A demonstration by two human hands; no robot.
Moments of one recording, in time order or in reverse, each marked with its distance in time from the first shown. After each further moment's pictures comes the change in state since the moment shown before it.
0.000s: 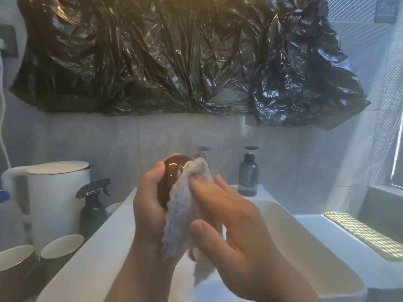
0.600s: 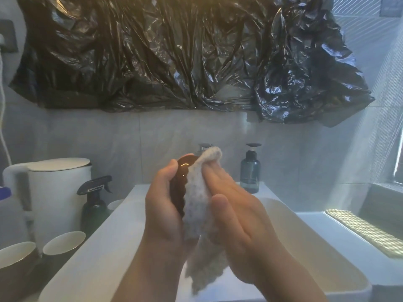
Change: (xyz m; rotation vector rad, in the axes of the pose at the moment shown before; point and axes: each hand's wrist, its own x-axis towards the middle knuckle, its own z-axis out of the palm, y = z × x) left_hand 0.002 -0.011 0.002 -0.002 -0.048 -0.013; right_hand -0.003 0.021 0.012 -0.016 0.045 0.114
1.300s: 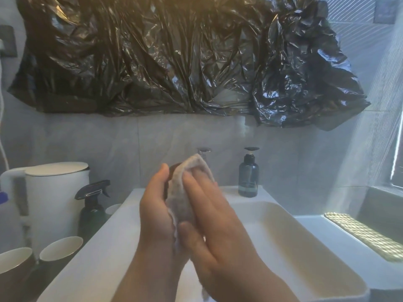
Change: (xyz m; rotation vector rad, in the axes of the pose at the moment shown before) left_hand 0.003 0.003 -0.003 0.003 0.002 0.043; right_hand -0.004 -0.001 0.025 0.008 0.053 -0.107
